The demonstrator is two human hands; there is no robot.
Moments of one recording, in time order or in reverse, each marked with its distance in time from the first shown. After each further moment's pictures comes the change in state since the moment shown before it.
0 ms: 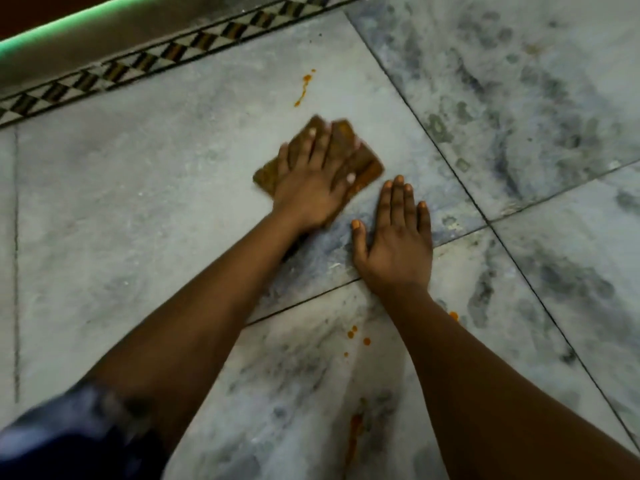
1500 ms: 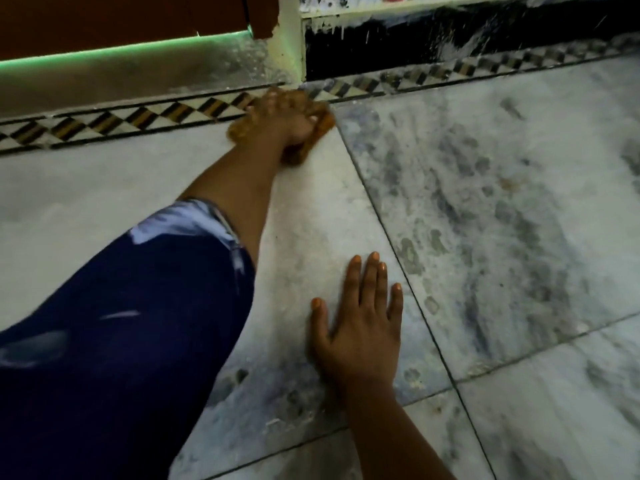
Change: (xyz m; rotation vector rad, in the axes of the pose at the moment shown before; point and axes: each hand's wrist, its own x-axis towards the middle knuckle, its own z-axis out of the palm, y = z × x) left_hand 0.265 -0.065 -0.051 -0.151 -0.115 -0.284; right_hand 0.075 0.011 0.006 -0.022 -0.043 -0.018
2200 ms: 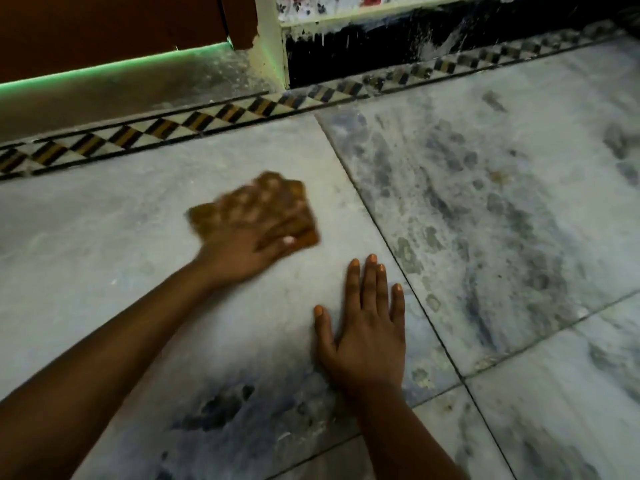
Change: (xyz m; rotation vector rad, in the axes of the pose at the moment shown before) left_hand -0.155 -0.055 0.053 0.081 0.108 0.379; right_hand 0.002 -0.004 -0.006 -0.004 0.044 0.016
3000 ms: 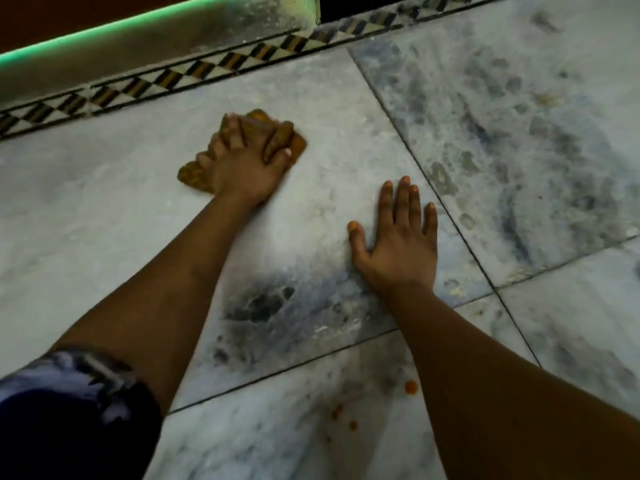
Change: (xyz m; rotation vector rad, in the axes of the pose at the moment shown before) left_hand -0.020 -0.008 -0.002 -0.018 0.066 -0.568; right_hand -0.001 0.005 -0.002 -0.087 -0.151 -0.027
